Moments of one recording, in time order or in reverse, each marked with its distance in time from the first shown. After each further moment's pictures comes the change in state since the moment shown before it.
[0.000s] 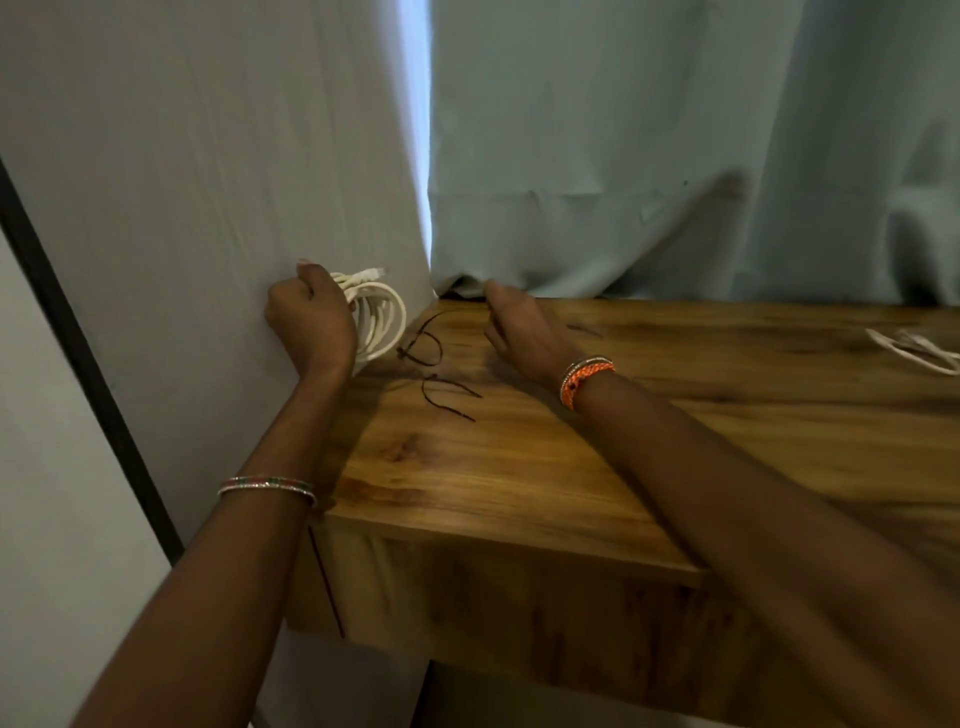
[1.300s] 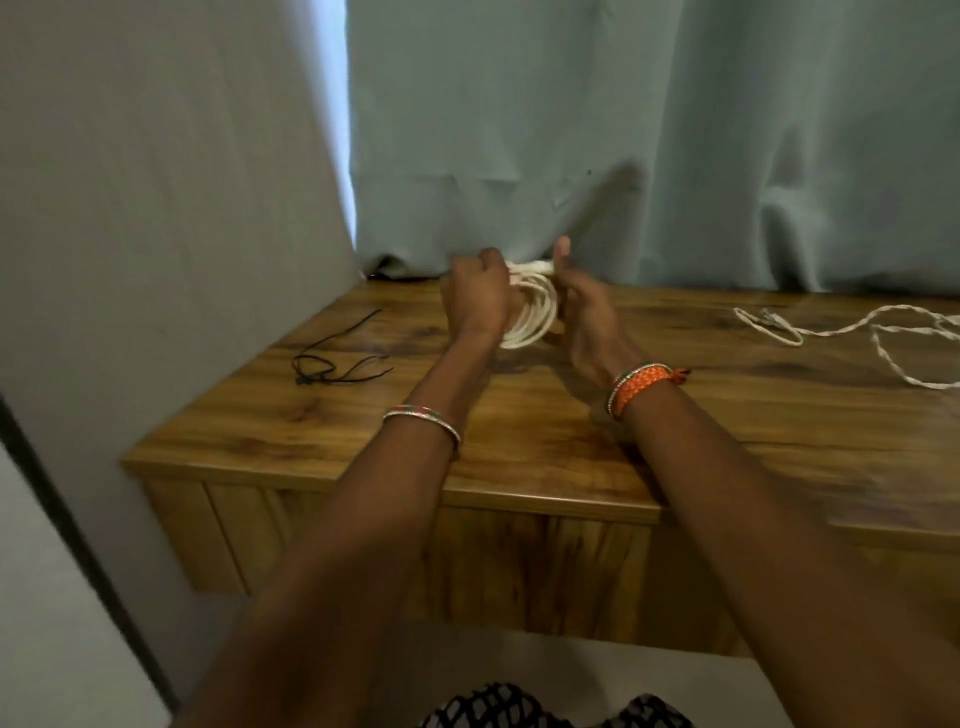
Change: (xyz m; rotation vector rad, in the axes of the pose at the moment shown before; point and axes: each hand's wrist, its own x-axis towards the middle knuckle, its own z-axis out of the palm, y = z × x) left_hand -0.179 0.108 0.097 -0.050 -0.585 -0.159; right_hand -0.097 0.045 -0.101 1.310 0.196 0.812
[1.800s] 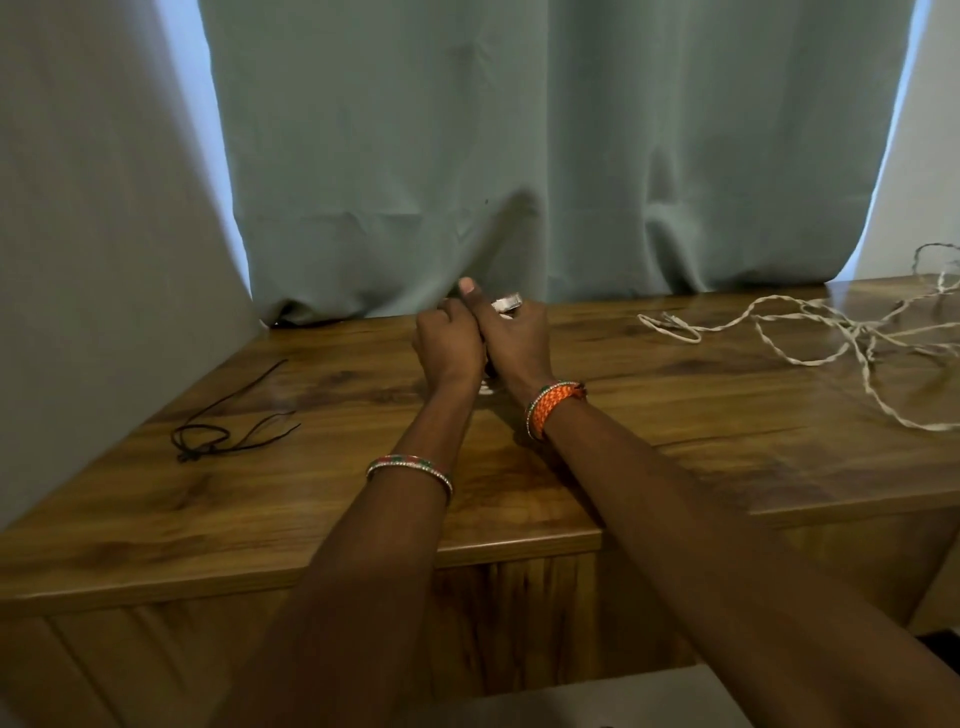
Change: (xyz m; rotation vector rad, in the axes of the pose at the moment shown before) left_hand -0.015 -0.019 0.058 -0.229 -0.065 -0.047; right_hand 0.003 0.005 -0.007 -0.233 0.394 -0.441
